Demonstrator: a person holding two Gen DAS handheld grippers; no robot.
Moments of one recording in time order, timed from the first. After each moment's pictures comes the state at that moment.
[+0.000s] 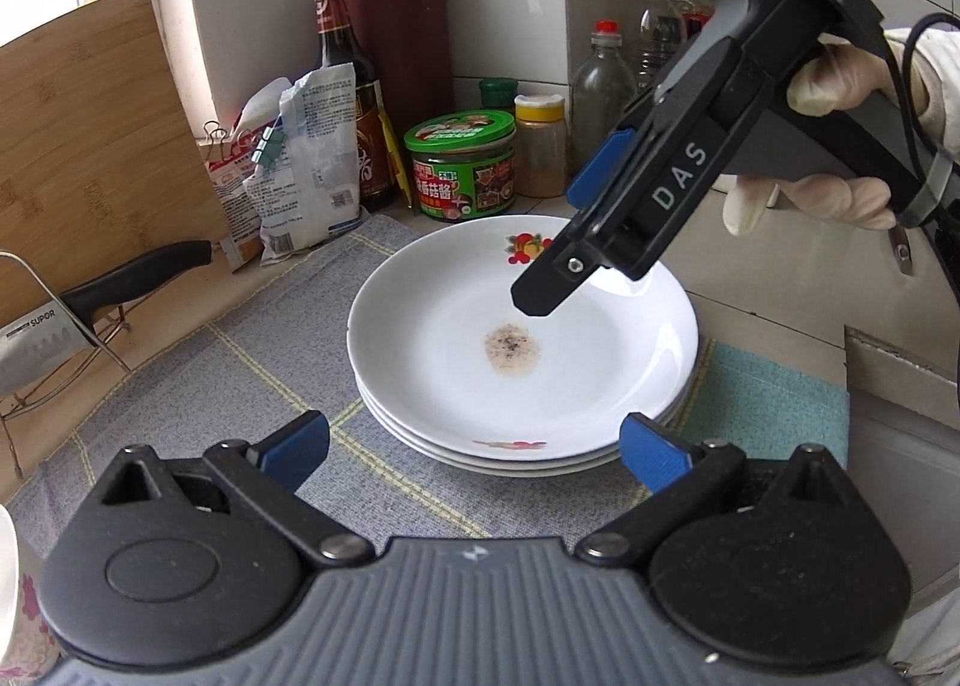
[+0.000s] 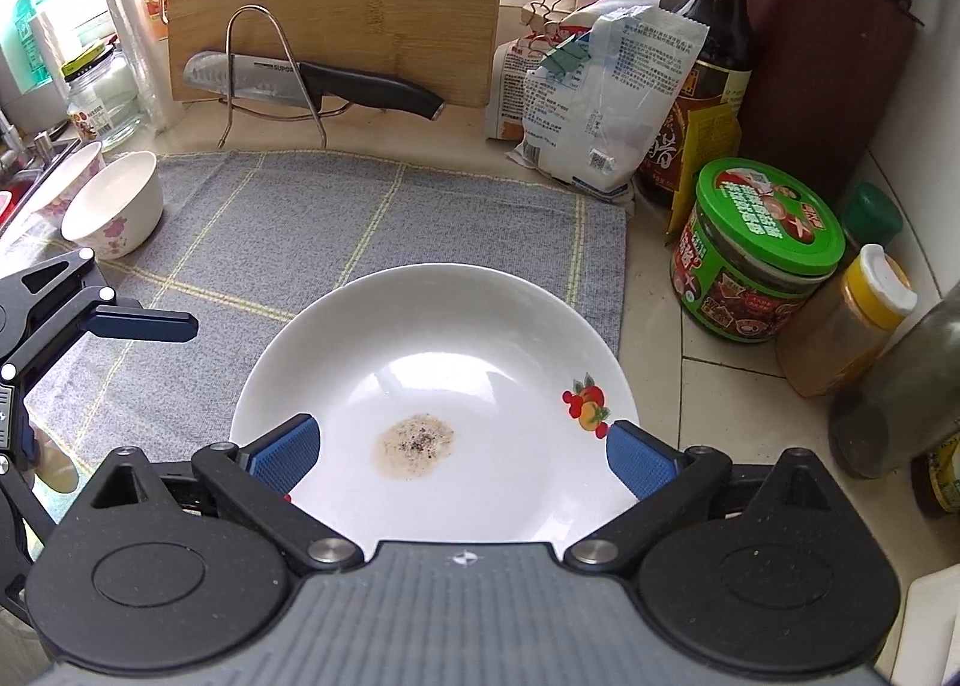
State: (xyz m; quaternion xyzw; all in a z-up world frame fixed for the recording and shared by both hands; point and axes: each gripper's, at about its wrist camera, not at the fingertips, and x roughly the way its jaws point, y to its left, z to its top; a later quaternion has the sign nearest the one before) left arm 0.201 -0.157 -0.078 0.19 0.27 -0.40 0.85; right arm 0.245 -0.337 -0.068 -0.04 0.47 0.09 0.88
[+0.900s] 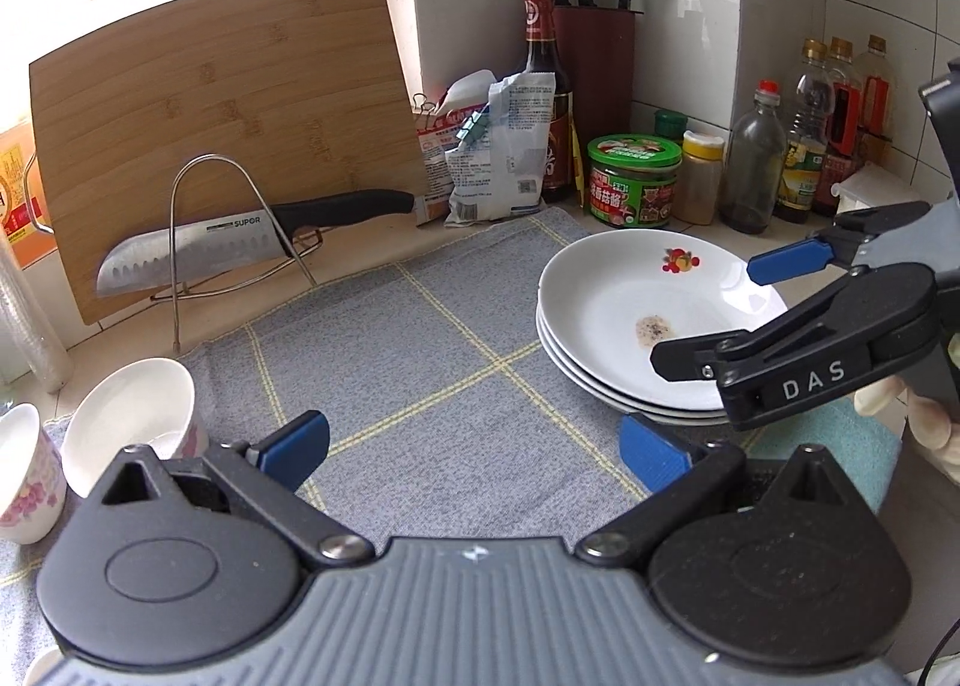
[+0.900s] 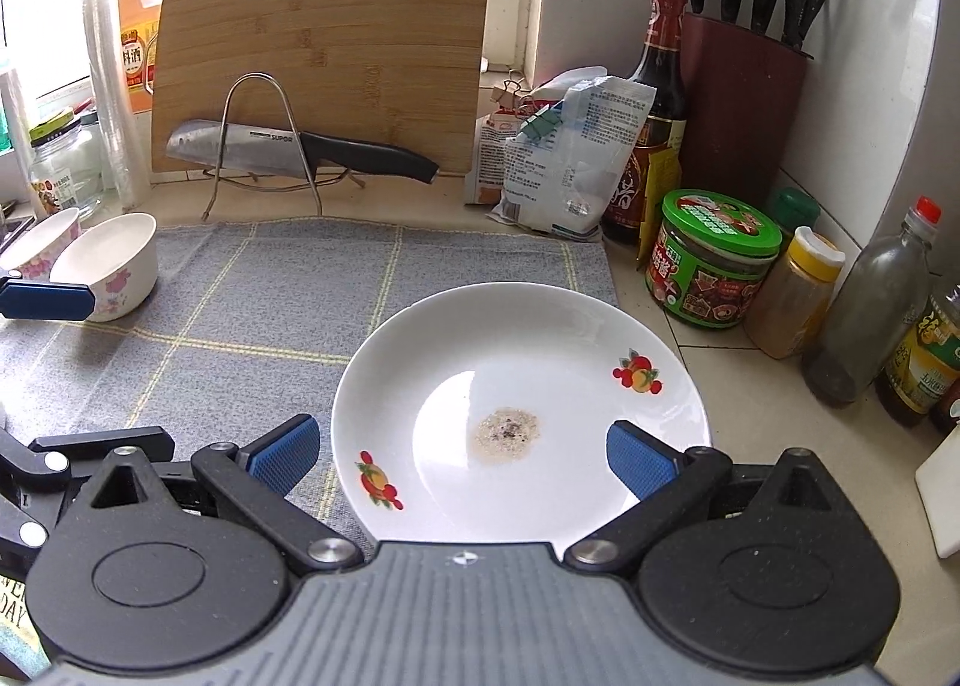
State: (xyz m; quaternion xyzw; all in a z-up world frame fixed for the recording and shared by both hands) left arm 0.179 -0.084 -0.054 0.13 0.29 -0.27 0.91; right arm 0.180 -0.260 -0.077 -0.02 0.37 -0.01 0.93
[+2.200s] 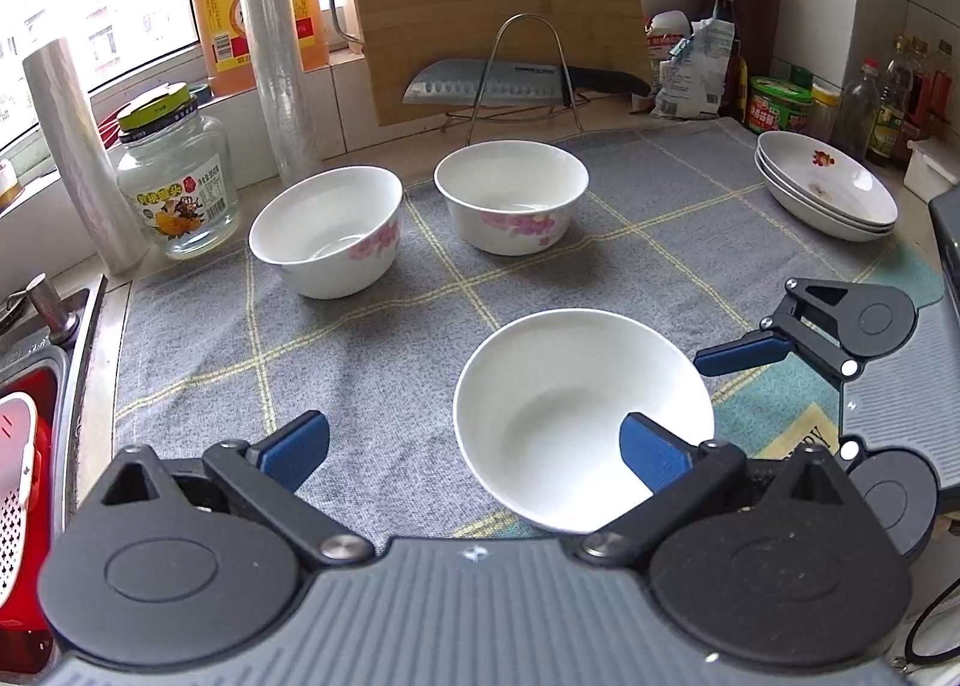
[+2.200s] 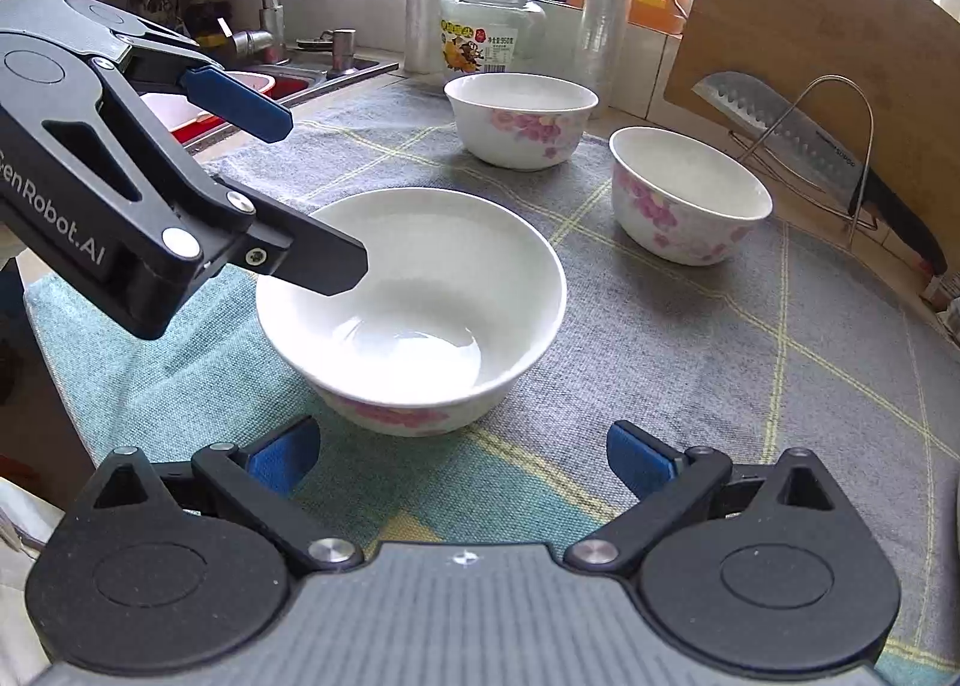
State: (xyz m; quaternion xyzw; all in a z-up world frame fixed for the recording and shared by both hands) left arm 0.153 0.168 -0.064 0.11 0.36 -0.20 0.90; right arm 0.155 0.046 -0.140 -0.14 0.39 0.23 0.88
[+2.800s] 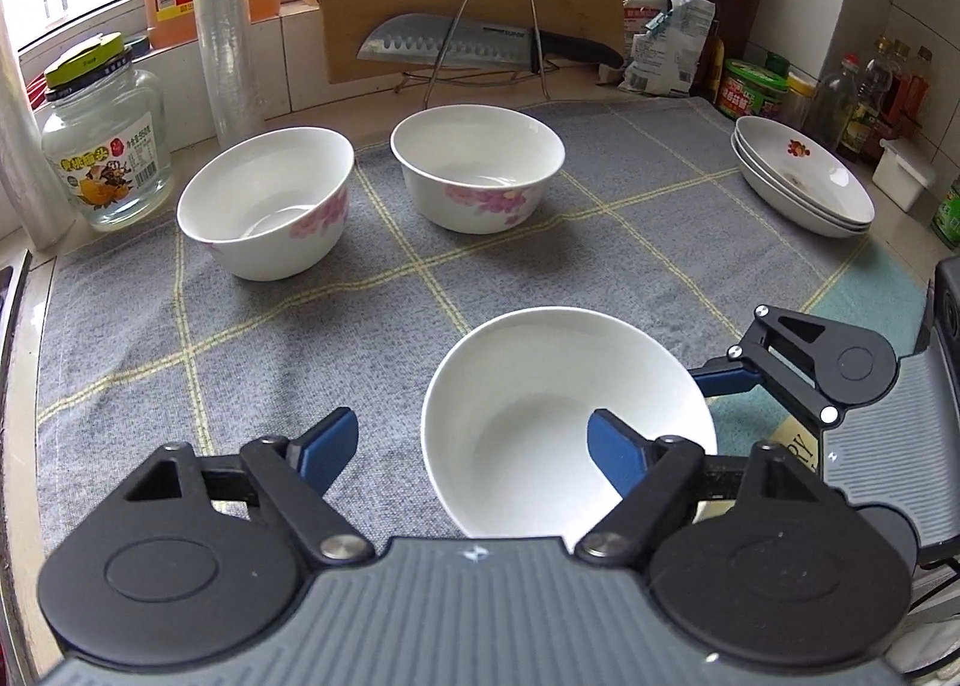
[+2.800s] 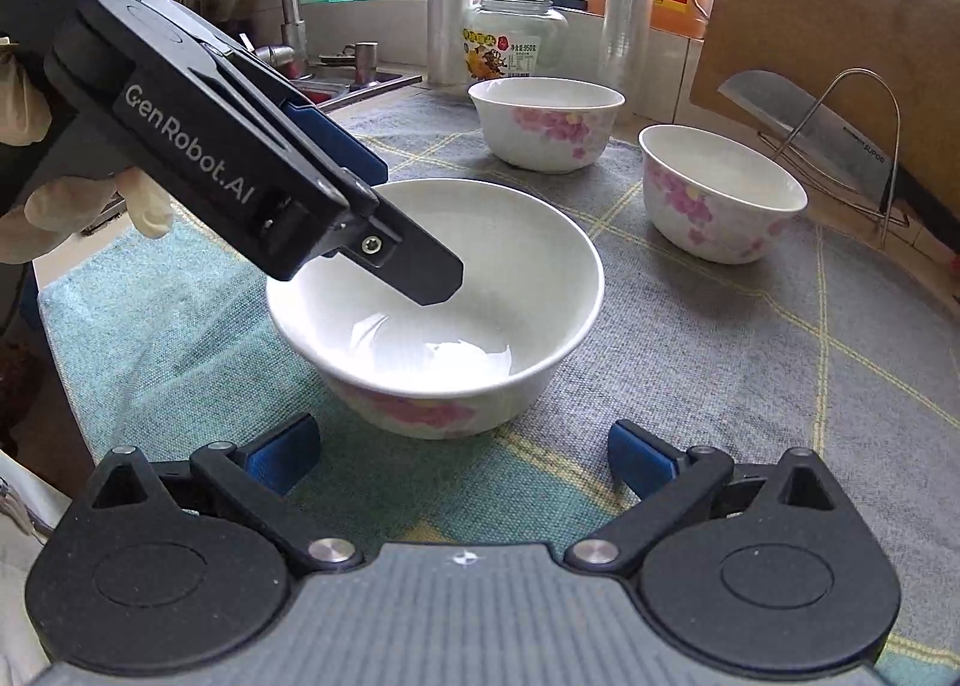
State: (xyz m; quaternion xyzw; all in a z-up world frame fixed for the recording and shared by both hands) left arm 0.191 0.163 -0.079 0.09 0.40 -0.26 0.87; right arm 0.155 0.045 -0.157 -0.12 0.36 0.26 0.89
